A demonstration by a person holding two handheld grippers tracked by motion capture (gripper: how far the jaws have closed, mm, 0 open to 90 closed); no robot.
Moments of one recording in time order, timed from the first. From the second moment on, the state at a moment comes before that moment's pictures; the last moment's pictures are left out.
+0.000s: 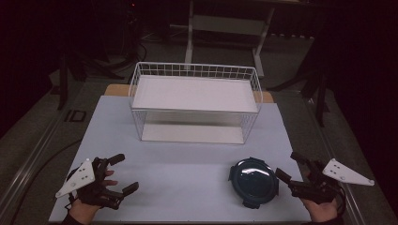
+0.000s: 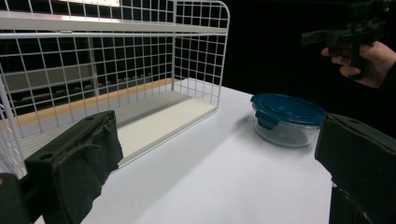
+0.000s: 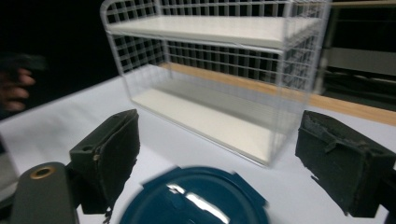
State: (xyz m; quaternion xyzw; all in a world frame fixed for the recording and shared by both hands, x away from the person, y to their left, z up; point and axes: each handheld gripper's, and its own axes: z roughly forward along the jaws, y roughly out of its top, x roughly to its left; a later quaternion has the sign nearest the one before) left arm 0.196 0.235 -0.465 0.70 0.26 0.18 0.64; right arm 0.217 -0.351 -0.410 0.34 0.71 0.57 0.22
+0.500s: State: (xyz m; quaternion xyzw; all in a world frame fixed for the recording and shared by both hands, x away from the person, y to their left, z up) left arm 0.198 0.232 -0.466 0.70 0.26 0.18 0.64; right arm 0.207 -0.377 -0.470 0.38 0.76 0.49 0.19
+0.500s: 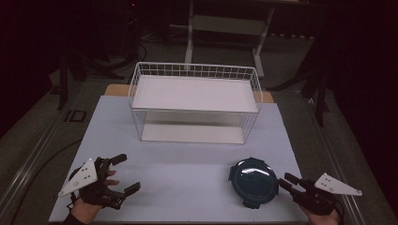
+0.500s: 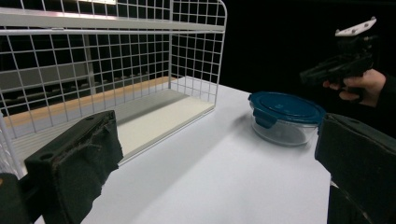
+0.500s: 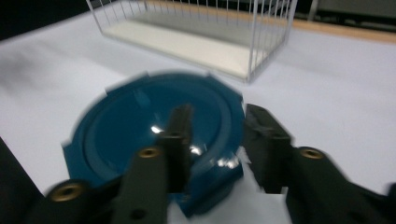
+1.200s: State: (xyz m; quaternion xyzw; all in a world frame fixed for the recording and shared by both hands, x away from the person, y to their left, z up) left arm 0.198 0.230 -0.467 0.70 0.26 0.17 0.64; right arm 0.207 -0.387 -0.511 0.40 0.79 0.44 0.14
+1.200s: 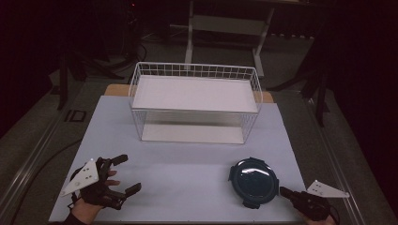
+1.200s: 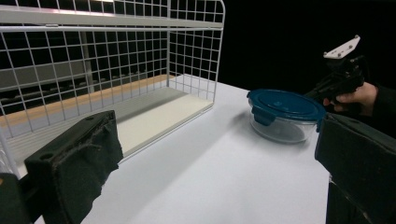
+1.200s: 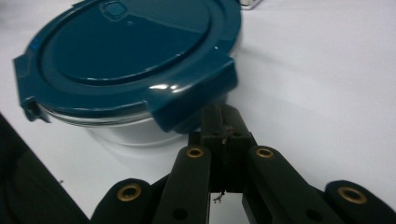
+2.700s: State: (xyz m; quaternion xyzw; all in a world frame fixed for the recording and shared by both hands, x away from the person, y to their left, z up) left arm 0.199 0.225 -0.469 0.71 0.25 0.17 0.63; right arm 0.253 -0.317 -0.504 0.35 0.81 0.46 0.08
